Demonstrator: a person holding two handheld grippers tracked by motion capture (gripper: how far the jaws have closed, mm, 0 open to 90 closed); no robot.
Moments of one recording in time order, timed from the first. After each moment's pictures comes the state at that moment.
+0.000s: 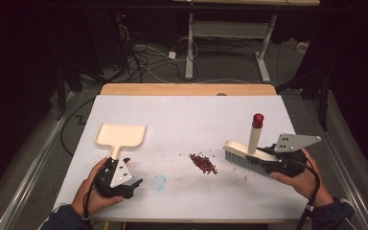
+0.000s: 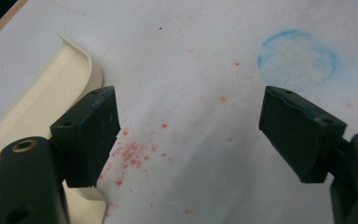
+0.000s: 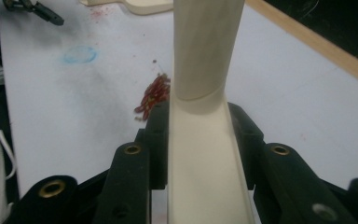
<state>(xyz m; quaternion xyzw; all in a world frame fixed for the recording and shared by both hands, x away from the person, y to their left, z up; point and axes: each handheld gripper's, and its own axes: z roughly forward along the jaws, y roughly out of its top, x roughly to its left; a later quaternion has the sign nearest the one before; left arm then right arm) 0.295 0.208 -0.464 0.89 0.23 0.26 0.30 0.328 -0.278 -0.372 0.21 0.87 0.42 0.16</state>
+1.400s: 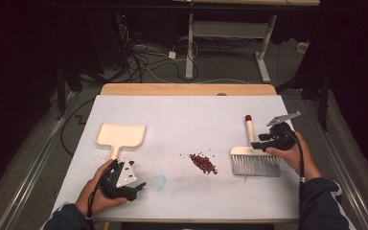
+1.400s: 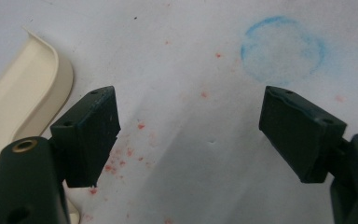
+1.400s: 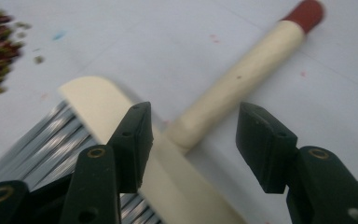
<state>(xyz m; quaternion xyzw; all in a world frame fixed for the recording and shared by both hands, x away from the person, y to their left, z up) 0.298 0.199 -0.473 0.90 0.23 0.23 0.28 0.441 -0.310 -0.432 0.39 0.86 0.30 0.12</state>
